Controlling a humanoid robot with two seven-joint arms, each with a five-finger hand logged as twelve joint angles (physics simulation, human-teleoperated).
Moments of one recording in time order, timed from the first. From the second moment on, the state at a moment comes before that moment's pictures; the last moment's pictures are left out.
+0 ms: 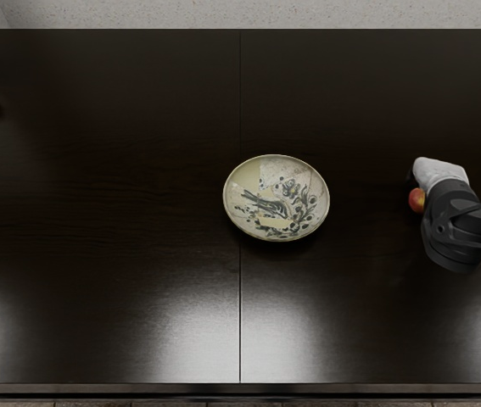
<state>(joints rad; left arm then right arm) -0.02 0.00 0.42 -0.21 -0.09 -0.02 0.04 1.47 -0.43 -0.78 1.33 -0.62 -0.61 -0.61</state>
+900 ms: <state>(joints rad) -0.02 0.00 0.42 -0.21 -0.09 -0.02 0.04 1.47 -0.42 -0.78 1.33 -0.61 -0.61 -0.61</state>
